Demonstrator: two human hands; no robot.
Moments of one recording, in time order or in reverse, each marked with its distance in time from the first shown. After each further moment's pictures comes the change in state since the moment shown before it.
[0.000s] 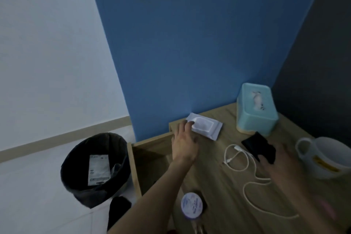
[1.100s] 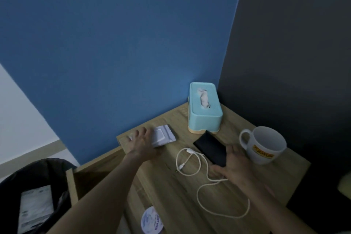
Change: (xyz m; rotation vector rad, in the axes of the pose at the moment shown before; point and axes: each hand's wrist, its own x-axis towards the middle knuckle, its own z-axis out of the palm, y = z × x) left_hand 0.070 -0.009 0.045 0.435 -0.333 0.080; right_hand 0.034 0.056 0.018 -0.290 -0.121 -0.013
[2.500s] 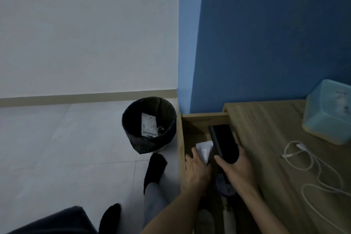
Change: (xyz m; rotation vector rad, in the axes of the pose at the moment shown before) left_hand -0.200 -0.074 0.048 -0.815 -0.015 -0.733; right_hand -0.136 -0.210 0.078 0.731 -0.246 -0.136
